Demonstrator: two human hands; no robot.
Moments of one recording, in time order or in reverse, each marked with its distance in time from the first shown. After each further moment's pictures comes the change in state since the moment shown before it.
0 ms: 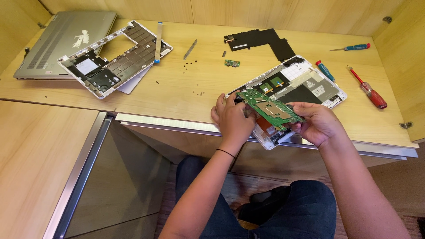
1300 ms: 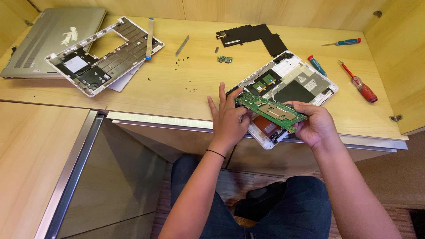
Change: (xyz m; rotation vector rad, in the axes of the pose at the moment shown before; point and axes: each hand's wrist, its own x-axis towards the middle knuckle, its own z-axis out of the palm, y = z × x) left_hand -0.011 -0.008 -0.006 0.010 -0.059 0.351; right_hand -0.038 -0.005 0.030 0.172 0.116 -0.086
